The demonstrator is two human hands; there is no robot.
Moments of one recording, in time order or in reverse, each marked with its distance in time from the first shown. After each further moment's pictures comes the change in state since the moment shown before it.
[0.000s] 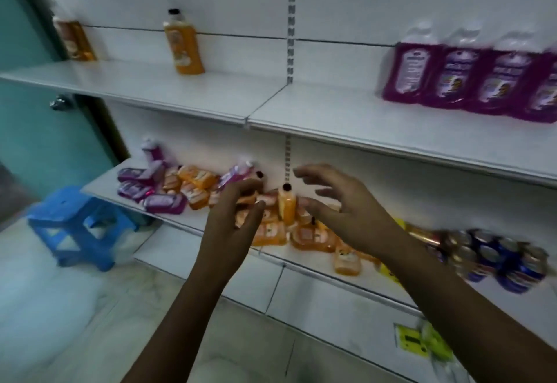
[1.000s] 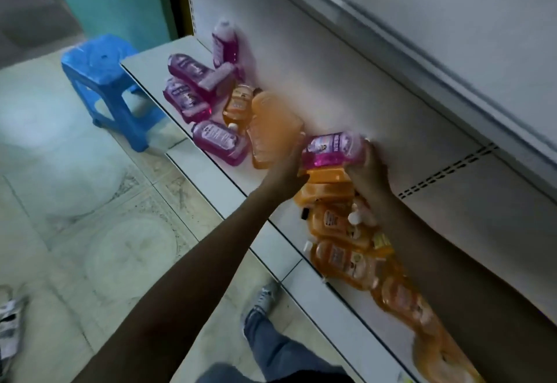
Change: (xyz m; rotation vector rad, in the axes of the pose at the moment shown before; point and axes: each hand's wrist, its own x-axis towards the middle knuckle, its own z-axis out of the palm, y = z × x) left_hand 0.180 -0.437 -0.027 0.228 -0.173 -0.443; right_hand 0.359 0.295 0.293 -0.222 -0.142 0.629
